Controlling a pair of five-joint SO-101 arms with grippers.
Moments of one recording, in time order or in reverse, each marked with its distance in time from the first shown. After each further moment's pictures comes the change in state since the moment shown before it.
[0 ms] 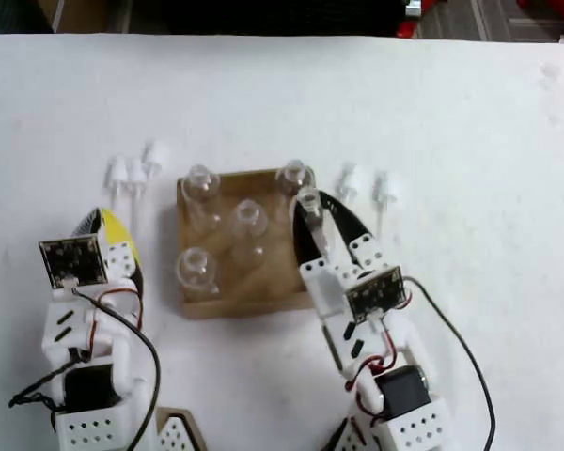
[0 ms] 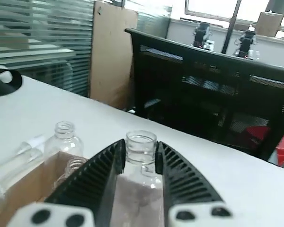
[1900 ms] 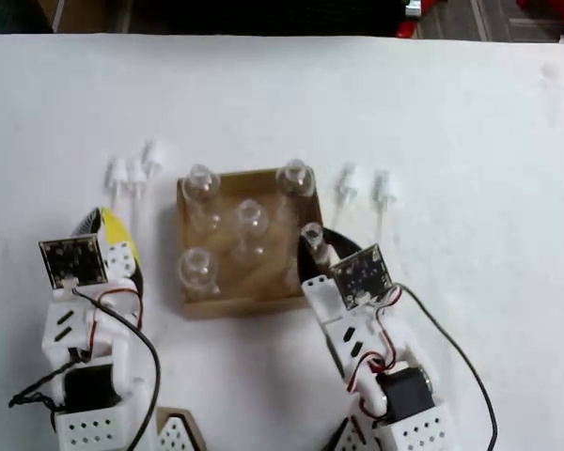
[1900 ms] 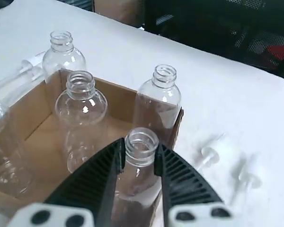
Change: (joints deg) left arm 0.0 0.0 0.0 0.0 0.0; right arm 2.8 -0.9 -1.8 25.8 0.0
